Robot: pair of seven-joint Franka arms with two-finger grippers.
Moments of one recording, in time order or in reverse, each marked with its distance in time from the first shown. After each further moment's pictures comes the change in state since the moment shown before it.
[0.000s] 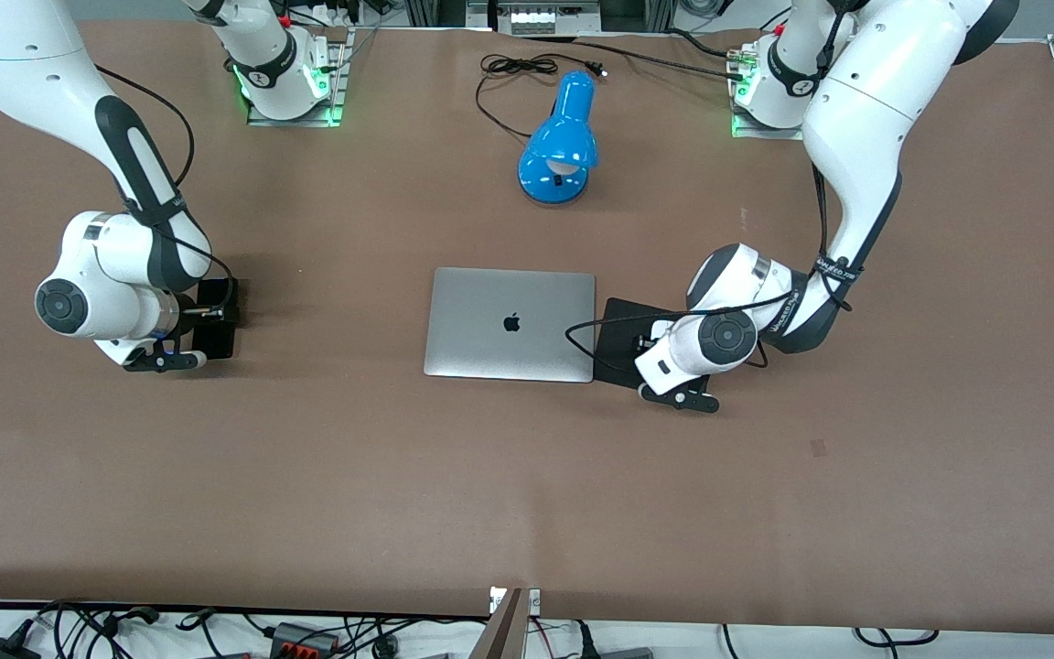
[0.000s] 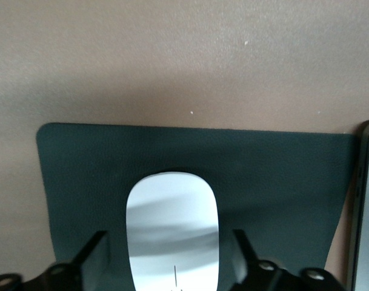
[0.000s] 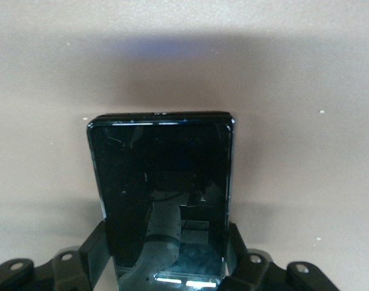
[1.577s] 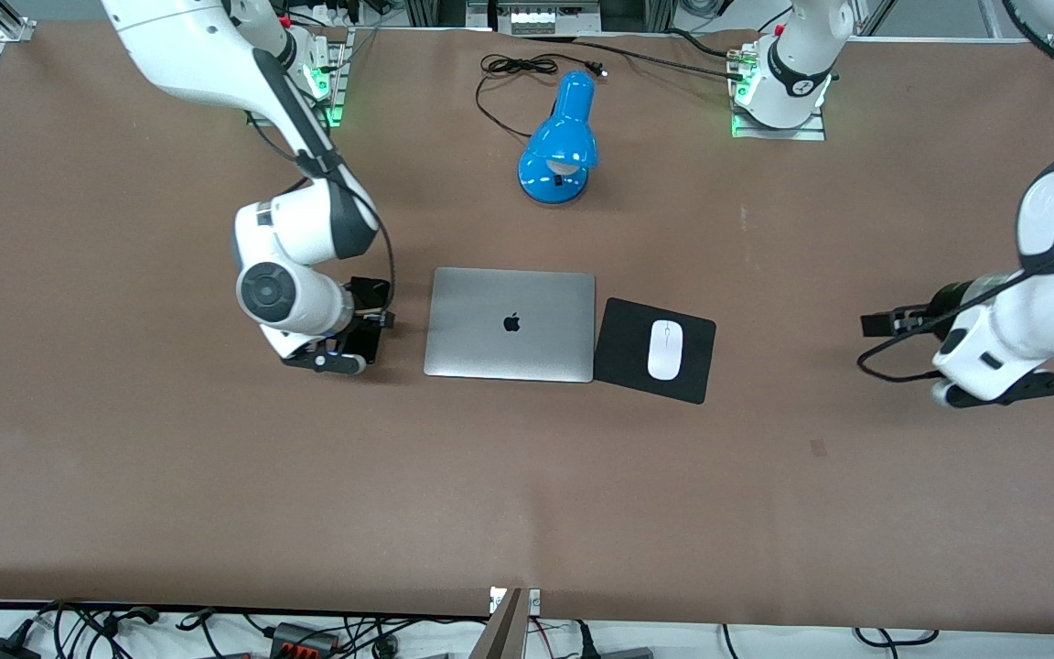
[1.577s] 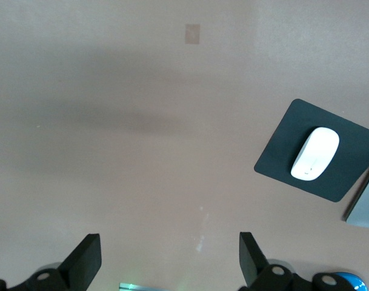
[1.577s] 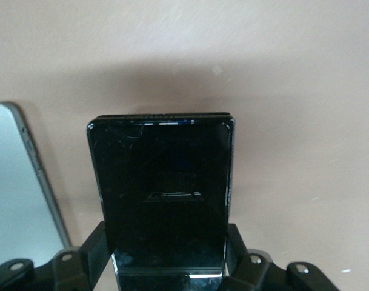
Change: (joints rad) left arm 0.338 -0.314 0.000 0.341 -0.043 -0.748 0.048; right arm 0.484 0.024 0.022 0.162 0.159 -0.063 0.604
